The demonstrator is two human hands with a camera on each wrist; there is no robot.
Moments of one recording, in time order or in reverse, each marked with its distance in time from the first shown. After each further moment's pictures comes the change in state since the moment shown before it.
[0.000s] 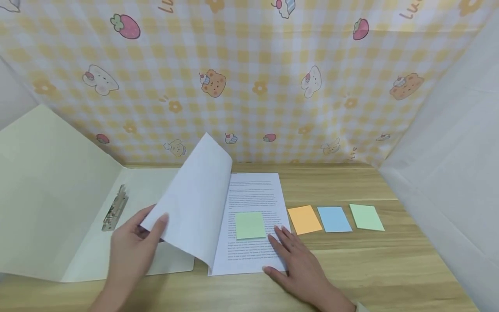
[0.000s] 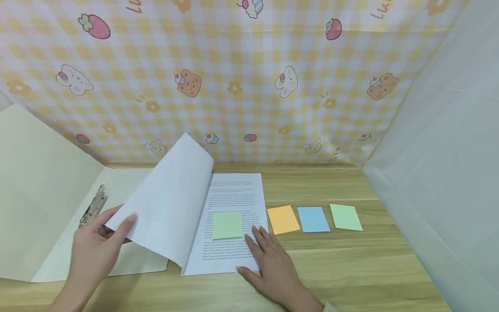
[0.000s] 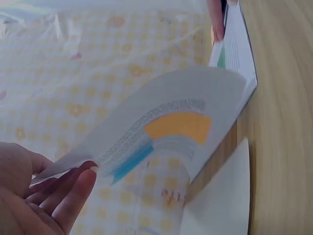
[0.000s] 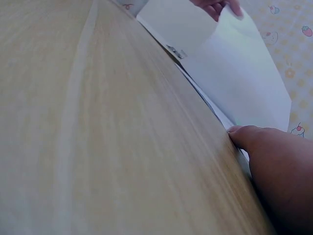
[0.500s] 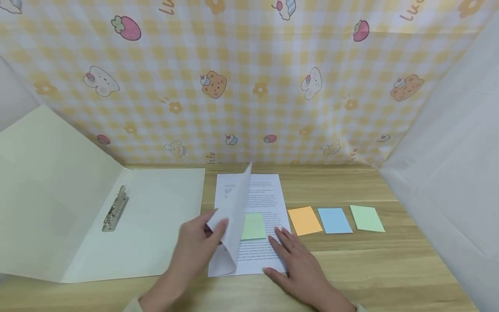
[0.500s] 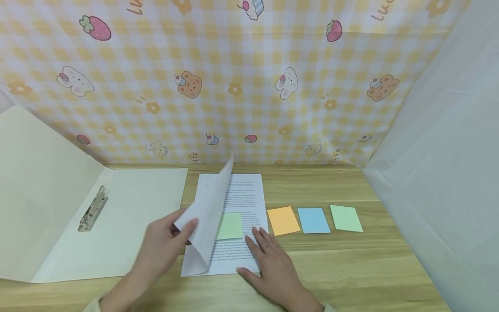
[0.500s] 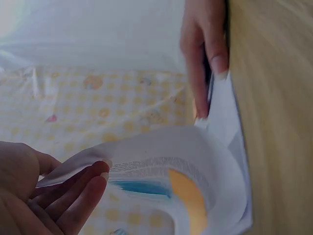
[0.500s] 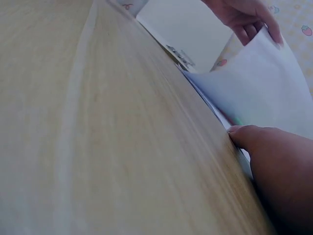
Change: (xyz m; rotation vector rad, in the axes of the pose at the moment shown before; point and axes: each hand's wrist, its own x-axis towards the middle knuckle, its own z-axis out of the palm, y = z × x) left_hand -0.015 0.036 0.076 0.012 -0.323 0.002; right_hand 0.000 -0.001 -0.001 0.002 0.008 0.015
